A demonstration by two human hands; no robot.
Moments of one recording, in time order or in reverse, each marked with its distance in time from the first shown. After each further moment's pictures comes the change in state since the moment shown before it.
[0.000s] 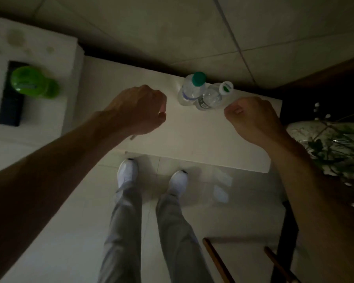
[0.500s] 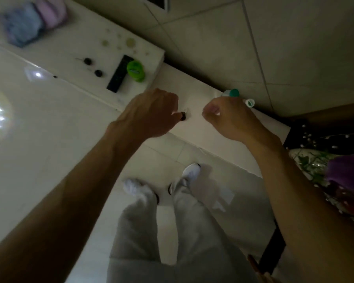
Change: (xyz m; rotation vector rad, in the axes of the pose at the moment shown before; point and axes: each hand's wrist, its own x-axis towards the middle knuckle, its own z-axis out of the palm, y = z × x) left_hand -0.247 0.009 -0.110 -0.221 0.132 -0.227; right_hand -0.160 -0.169 -0.072 -0.059 -0.217 -0.491
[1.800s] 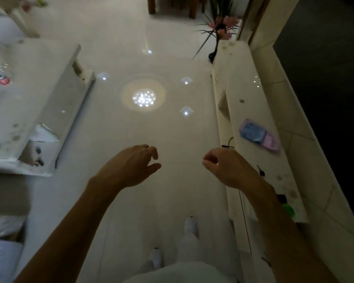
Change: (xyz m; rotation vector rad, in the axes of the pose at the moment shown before) left_hand -0.568 -0.222 -0.035 -0.386 0.466 -0.993; right_hand -0.150 -0.529 0.153 -0.525 -0.380 -0.982
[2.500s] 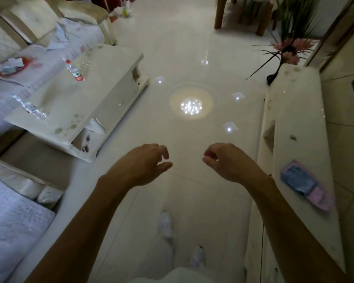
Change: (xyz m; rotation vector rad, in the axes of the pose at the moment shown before) left_hand 0.054 0.004 -0.062 -0.112 0.140 -0.239; right_hand 0.150 -0.018 -0.063 -0.106 -0.106 -0.397
